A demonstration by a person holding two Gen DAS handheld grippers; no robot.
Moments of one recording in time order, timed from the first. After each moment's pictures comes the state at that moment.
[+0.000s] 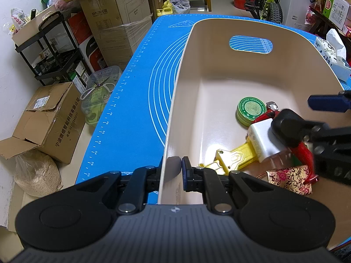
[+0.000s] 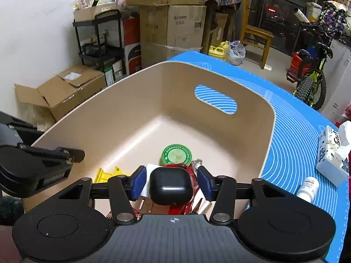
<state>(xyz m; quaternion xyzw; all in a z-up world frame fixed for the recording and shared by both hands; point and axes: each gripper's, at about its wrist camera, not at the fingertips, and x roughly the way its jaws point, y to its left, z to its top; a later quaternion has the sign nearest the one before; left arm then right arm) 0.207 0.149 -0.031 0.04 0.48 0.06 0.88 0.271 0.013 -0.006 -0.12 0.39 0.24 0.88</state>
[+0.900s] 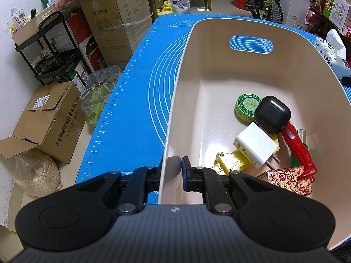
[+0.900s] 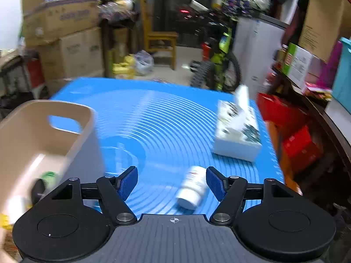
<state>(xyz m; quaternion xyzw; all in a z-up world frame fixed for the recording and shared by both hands) 0.207 0.149 -0.031 0.04 0.48 0.06 0.88 0.332 -0.142 -0.028 -0.03 0.37 0.00 0.93</state>
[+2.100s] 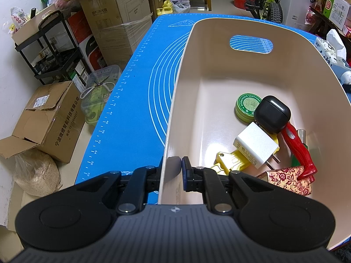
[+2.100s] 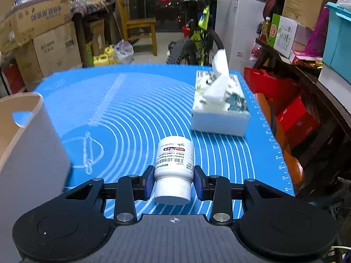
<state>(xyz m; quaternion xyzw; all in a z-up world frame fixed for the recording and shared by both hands) 0.208 0.149 -0.033 0.04 0.48 0.06 0.88 0.344 -0.170 -0.053 0.02 0.38 -0.02 0.93</state>
